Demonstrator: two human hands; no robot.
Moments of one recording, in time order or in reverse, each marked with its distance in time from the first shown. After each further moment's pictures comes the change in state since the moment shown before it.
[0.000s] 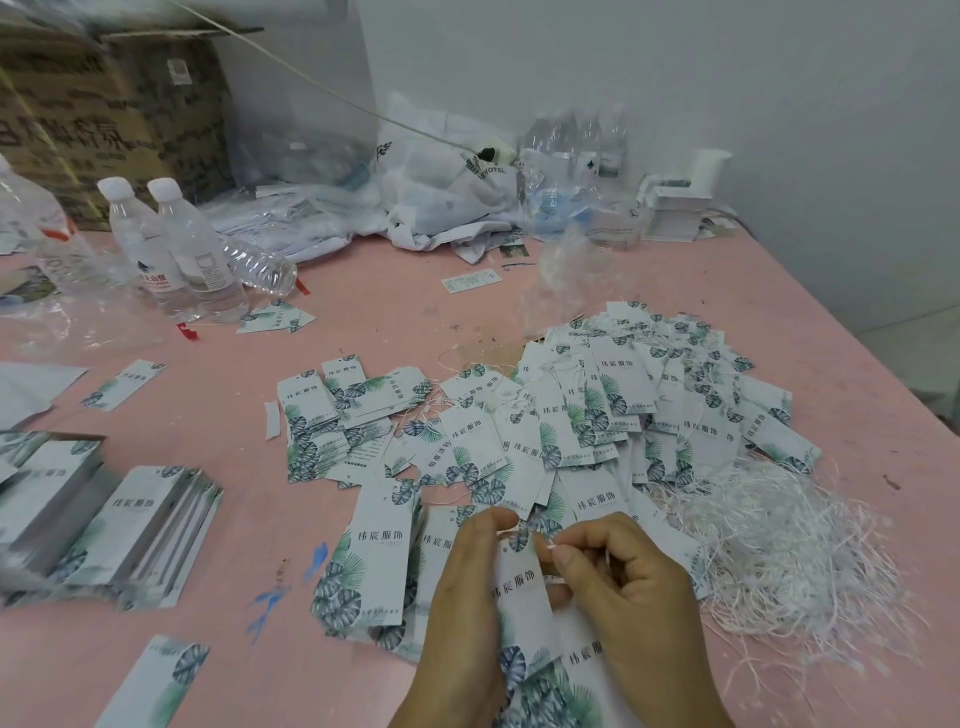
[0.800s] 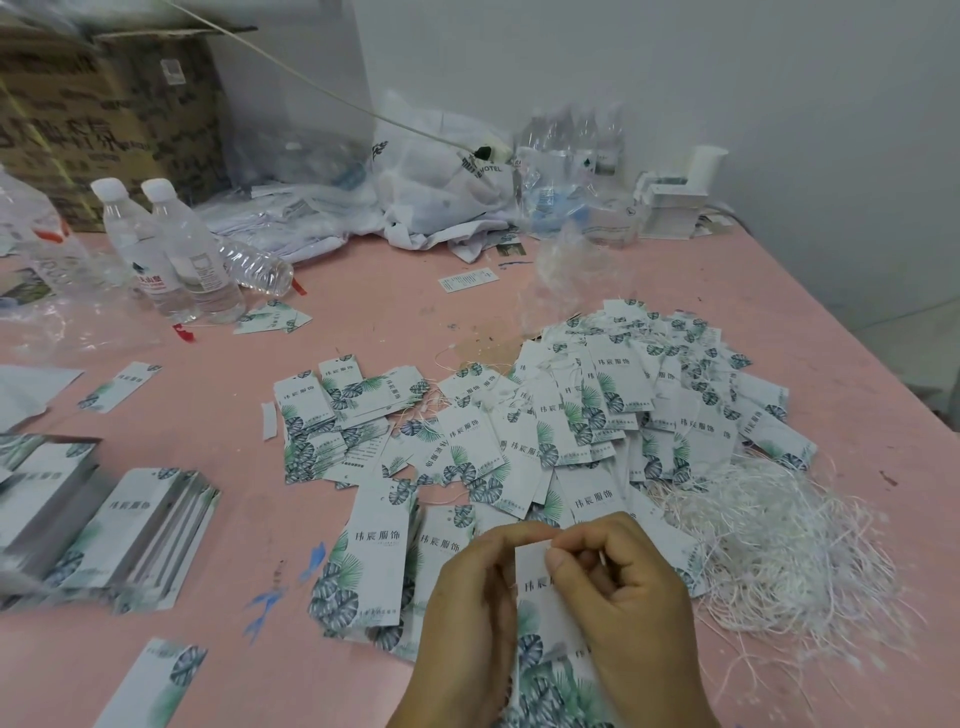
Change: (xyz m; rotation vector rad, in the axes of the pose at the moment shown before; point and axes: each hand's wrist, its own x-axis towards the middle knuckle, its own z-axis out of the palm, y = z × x) left_hand 0.005 -0.008 -0.006 0.047 -0.145 0.041; right_hand -0.004 0.002 0.006 -0.092 0.081 -0.070
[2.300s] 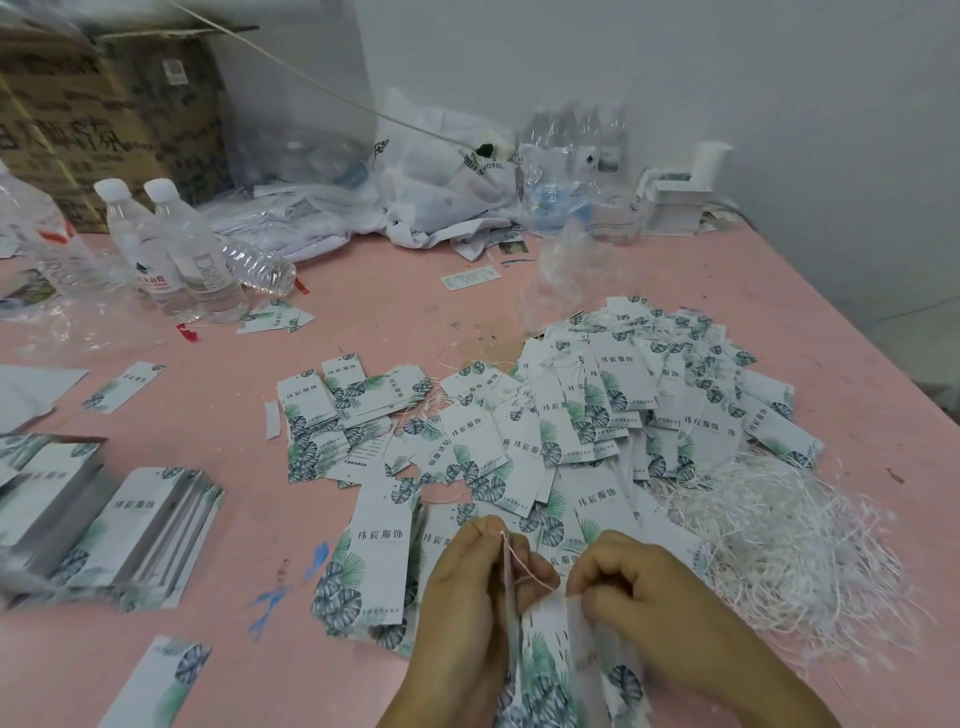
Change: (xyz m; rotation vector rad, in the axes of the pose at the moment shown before) left_hand 0.009 0.004 -0.001 -0.142 0.176 -0.068; right_hand 0.029 0.000 -0.041 -0.270 -0.635 0.291
